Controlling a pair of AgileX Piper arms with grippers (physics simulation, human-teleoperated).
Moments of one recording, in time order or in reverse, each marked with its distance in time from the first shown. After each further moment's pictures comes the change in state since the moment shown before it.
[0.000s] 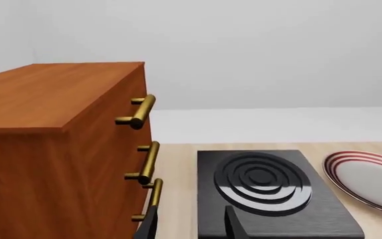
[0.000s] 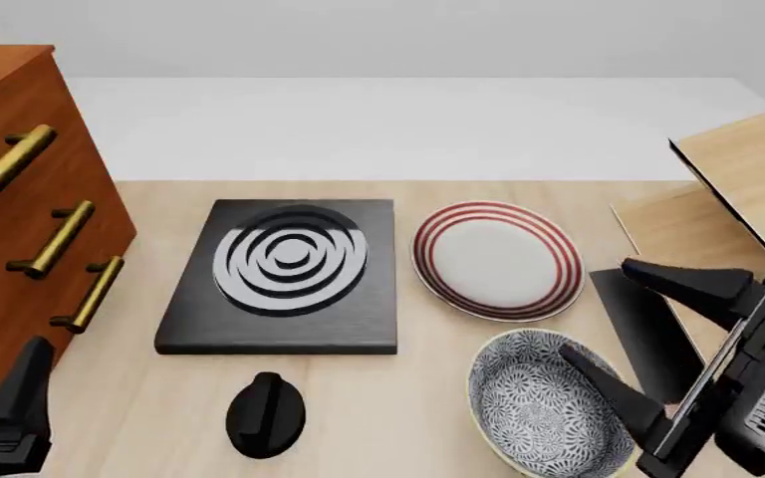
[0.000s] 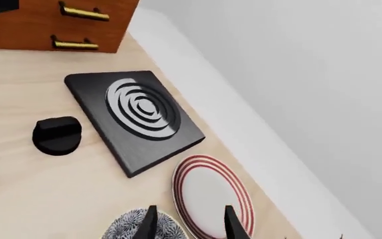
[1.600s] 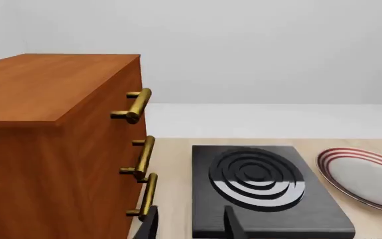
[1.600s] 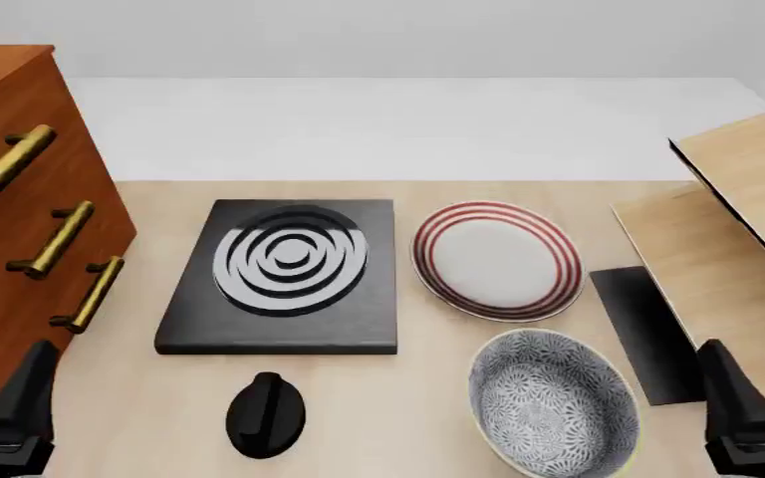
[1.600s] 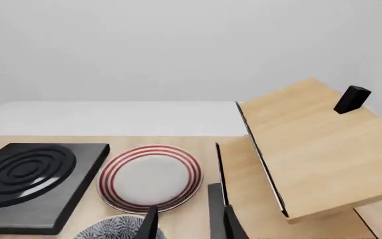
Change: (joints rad) left arm -0.015 0.002 -0.003 0.027 -0.027; right arm -0.629 -0.446 0.389 -0.186 0.582
